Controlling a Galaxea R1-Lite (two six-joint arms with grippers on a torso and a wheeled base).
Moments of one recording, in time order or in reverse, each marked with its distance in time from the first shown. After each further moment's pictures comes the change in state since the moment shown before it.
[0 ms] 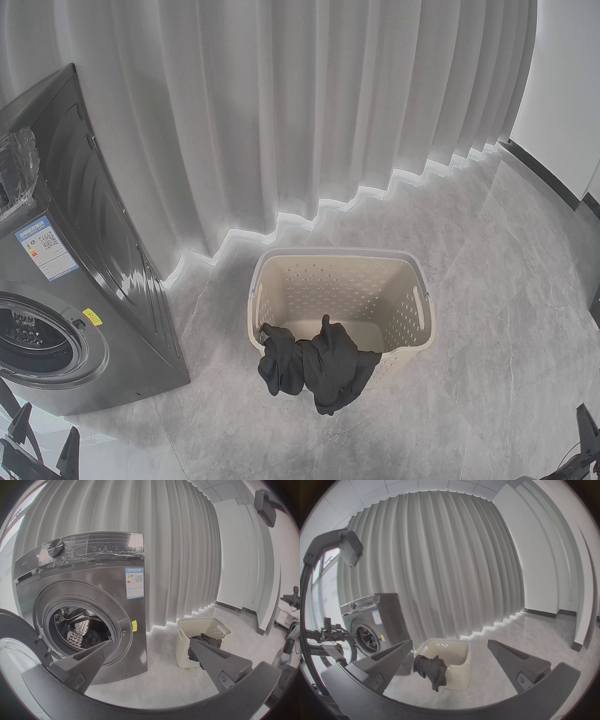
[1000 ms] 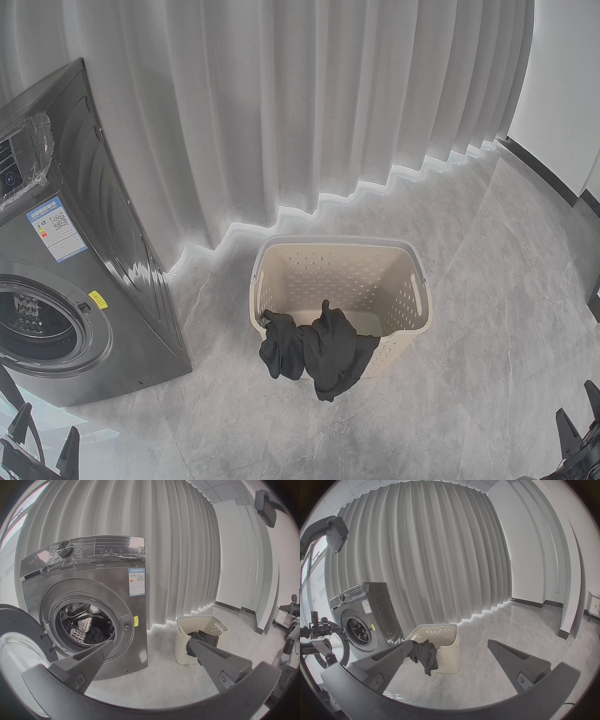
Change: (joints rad) left arm 0.000 0.000 0.000 0.000 0.000 -0.003; right arm 0.001 -0.008 0.089 0.052 -0.120 -0.015
